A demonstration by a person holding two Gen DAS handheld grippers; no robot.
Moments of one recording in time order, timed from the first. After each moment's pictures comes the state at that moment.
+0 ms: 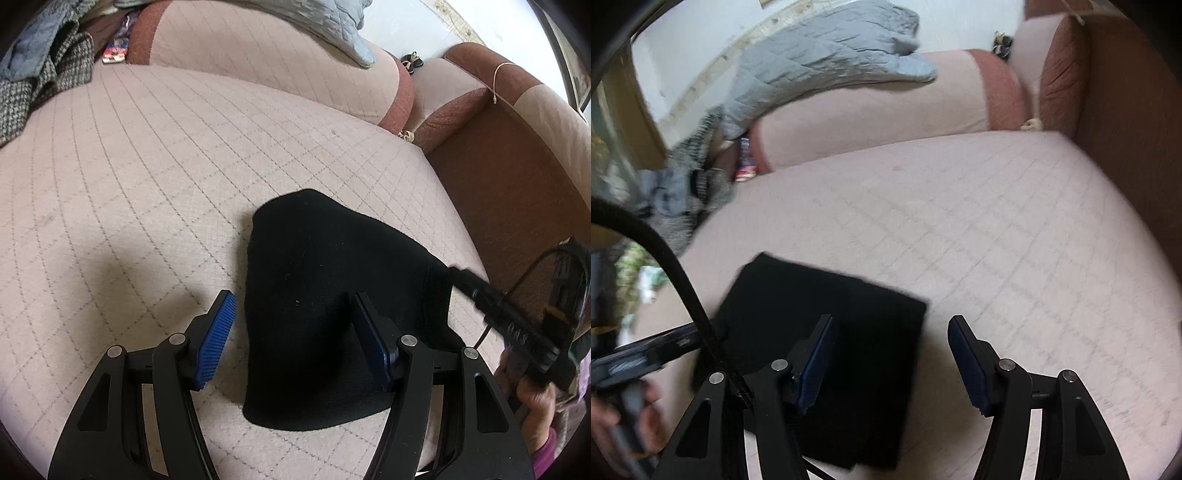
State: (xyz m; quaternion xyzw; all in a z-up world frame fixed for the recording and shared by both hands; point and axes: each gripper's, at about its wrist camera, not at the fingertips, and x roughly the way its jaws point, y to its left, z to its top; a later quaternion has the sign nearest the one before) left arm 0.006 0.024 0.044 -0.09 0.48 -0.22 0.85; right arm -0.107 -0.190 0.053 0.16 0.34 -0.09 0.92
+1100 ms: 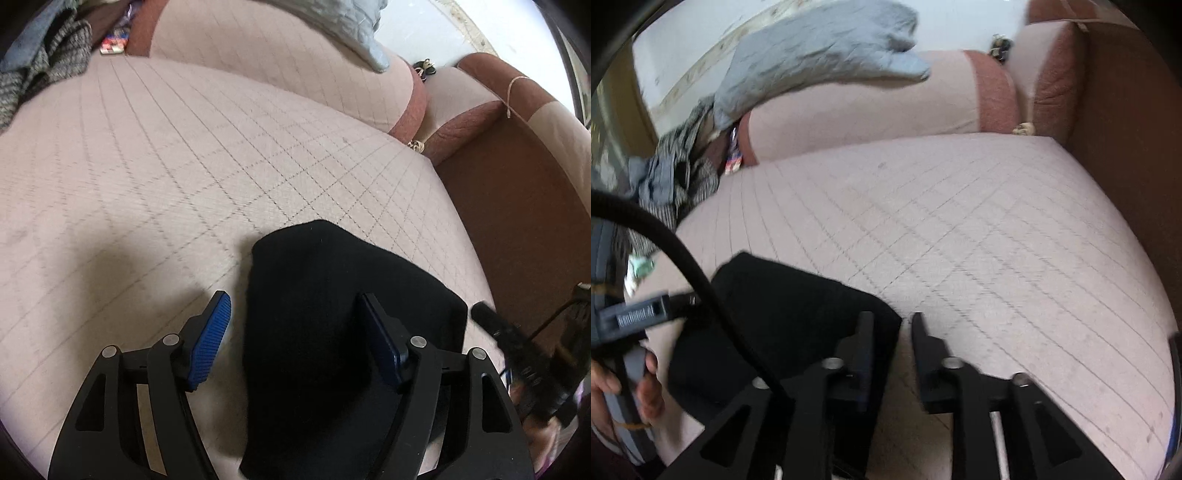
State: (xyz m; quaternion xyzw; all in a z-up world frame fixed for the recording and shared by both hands) left arm 0.041 0.019 0.025 -0.11 0.48 -0.22 0.84; right arm -0.119 -0.203 0.054 0.15 0.35 -0.07 0.92
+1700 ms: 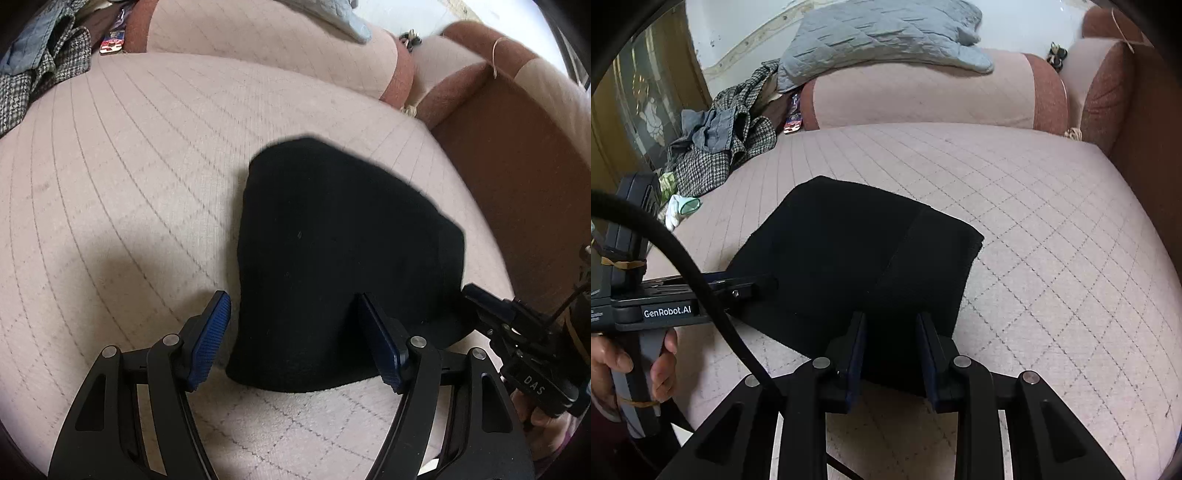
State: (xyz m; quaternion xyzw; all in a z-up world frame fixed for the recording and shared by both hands) left arm -0.017 0.018 0.022 -0.07 0.49 -0.22 0.84; right arm -0.146 -0.155 0.038 0.11 0.38 0.02 0.92
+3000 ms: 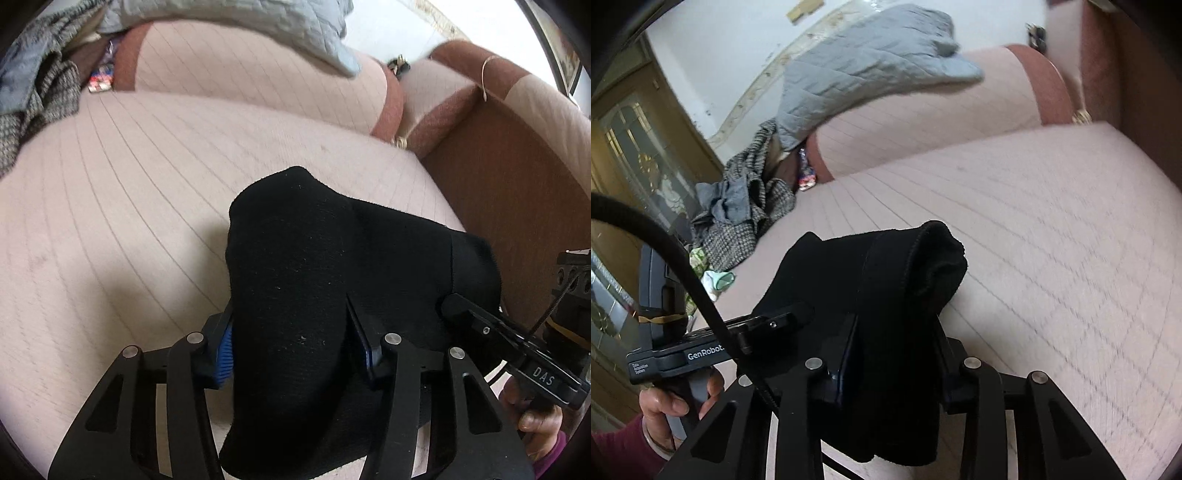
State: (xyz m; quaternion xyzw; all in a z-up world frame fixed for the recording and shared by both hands) left arm 0.016 0.014 0.054 -0.07 0.44 -0.23 0.86; right arm -0.099 -0.176 0.057 0.22 0.31 0.07 0.92
